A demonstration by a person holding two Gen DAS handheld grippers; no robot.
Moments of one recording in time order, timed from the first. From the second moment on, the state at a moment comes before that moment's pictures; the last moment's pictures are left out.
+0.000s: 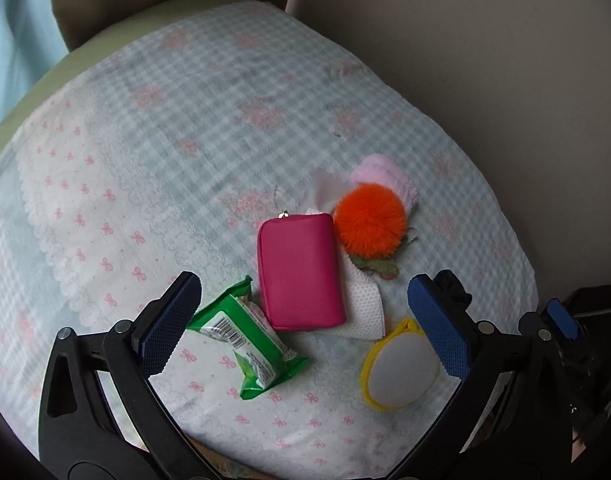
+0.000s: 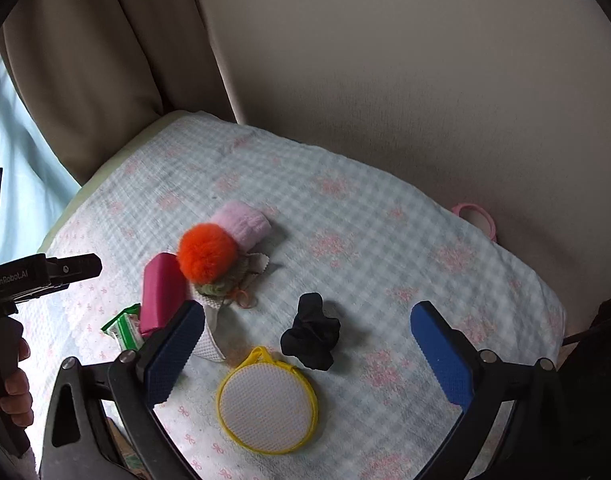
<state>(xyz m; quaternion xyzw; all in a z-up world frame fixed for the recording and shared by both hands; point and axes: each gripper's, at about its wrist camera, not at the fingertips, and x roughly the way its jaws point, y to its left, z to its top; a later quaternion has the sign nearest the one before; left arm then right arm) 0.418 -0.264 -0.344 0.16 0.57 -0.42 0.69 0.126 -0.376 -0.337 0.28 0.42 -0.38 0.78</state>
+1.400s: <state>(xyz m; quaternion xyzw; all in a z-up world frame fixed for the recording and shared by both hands) 0.435 -0.288 -0.424 0.16 0.62 -0.43 0.64 0.158 -0.384 -0.436 0.27 0.47 -0.38 0.75</state>
